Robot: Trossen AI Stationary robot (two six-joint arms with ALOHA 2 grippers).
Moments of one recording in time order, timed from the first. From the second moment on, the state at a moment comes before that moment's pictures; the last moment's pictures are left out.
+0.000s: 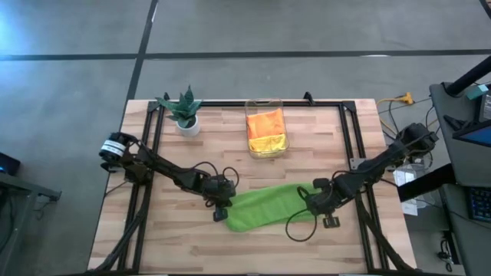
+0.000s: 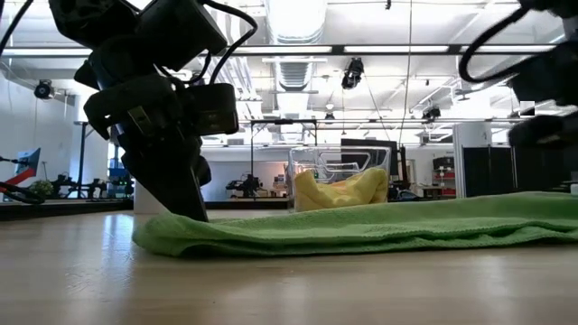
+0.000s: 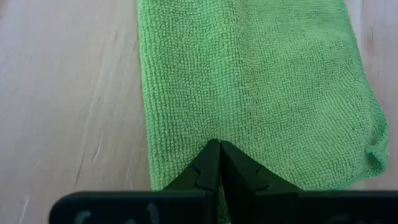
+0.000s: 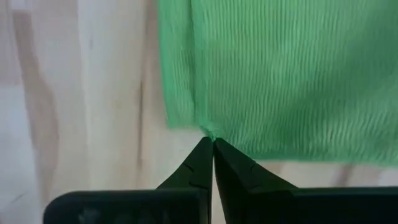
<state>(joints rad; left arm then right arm) -0.26 1.72 0.78 -0.03 0.06 -0.48 0.54 1.40 0.71 -0.73 -0.09 0.45</state>
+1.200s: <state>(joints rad) -0.52 1.49 0.81 -0.17 -0.22 -0.27 0.54 1.35 0.70 -0.17 0.26 0.94</state>
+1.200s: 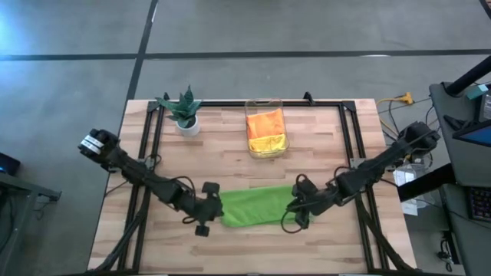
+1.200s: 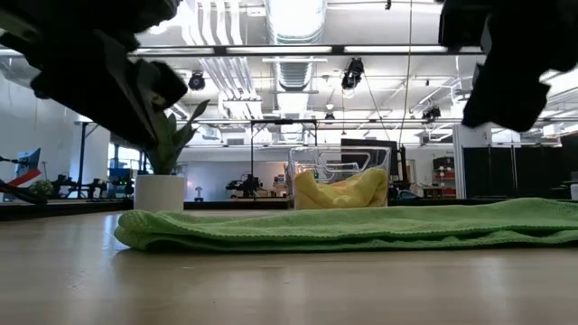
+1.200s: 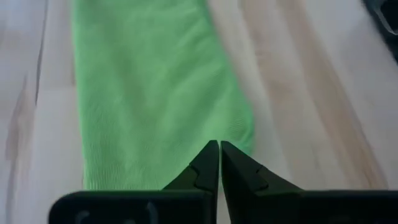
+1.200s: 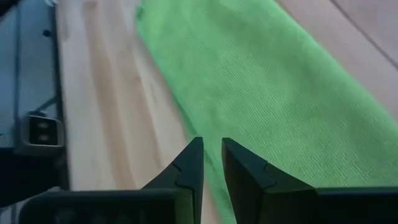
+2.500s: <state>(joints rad) -0.29 1.54 0.84 -0.27 -0.13 -0.62 0.49 1.42 0.70 -0.17 0.00 0.84</state>
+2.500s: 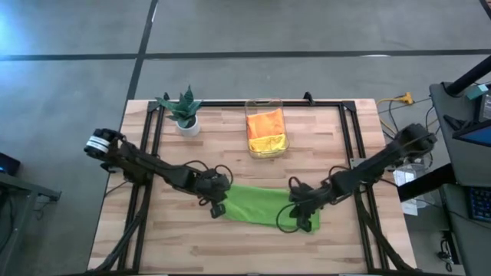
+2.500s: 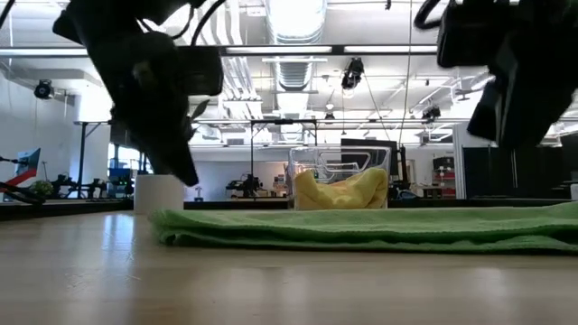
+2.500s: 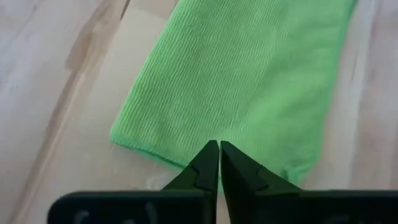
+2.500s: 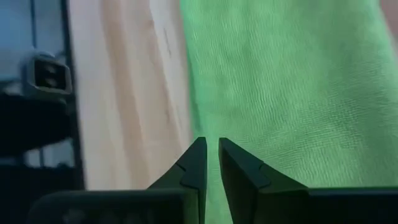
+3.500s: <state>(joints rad) -0.29 1.55 0.84 -0.07 -0.08 -0.83 0.21 1.20 0.43 -0.29 -0.13 0.86</state>
